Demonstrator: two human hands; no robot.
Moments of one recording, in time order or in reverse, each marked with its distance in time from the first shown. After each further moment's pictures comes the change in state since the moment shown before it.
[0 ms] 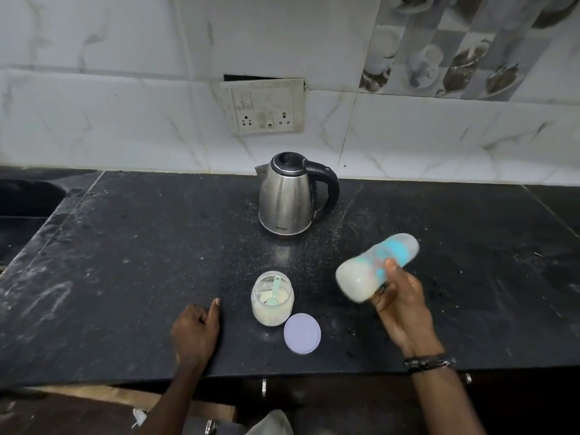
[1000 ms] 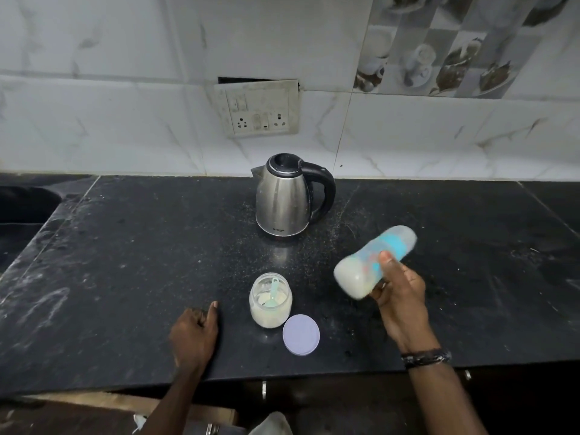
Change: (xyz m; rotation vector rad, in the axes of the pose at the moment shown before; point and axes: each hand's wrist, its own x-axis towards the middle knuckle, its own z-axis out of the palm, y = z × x) left_hand -0.001 0.002 0.000 0.018 0.011 -0.011; right_hand 0.000 -0.004 0.014 -0.035 0.115 -0.084
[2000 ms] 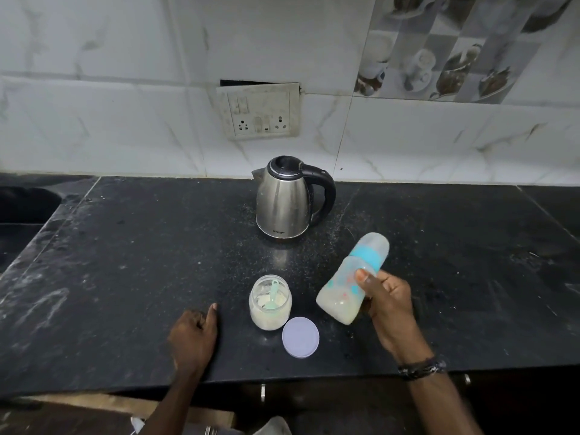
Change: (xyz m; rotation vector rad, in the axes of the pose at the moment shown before) left_hand -0.001 -0.002 -0.001 -0.001 0.002 0.022; right_hand -0.014 0.005 0.010 -0.130 -0.080 0.000
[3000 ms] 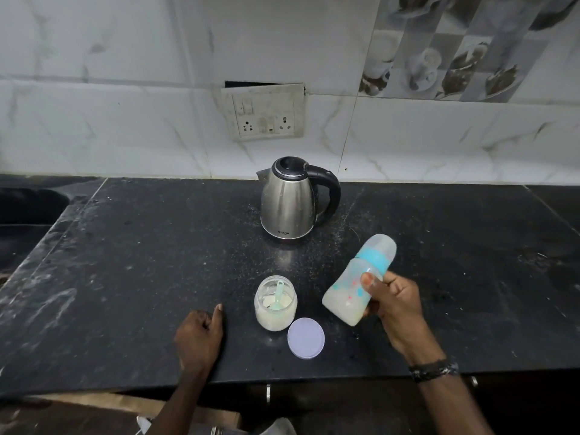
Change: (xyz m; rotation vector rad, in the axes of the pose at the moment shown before) left_hand 0.001 -0.002 0.002 -0.003 -0.001 -0.020; right_hand 0.001 -0.002 -0.005 -0.048 -0.013 0.007
